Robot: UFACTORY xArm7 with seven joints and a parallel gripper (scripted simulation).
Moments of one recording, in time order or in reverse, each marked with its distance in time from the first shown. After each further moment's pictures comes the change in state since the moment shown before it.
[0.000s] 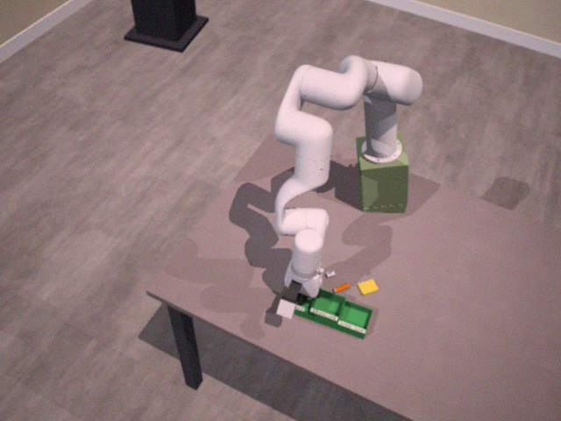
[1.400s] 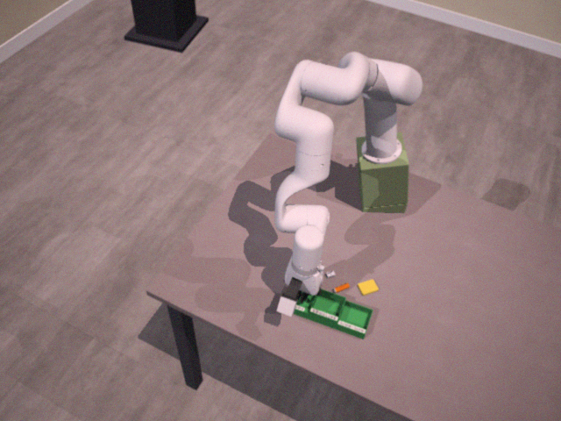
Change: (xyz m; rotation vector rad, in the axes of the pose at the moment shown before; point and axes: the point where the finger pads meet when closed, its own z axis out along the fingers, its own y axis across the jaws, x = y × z) arm 0.000 0.000 -0.013 0.000 0.000 0.000
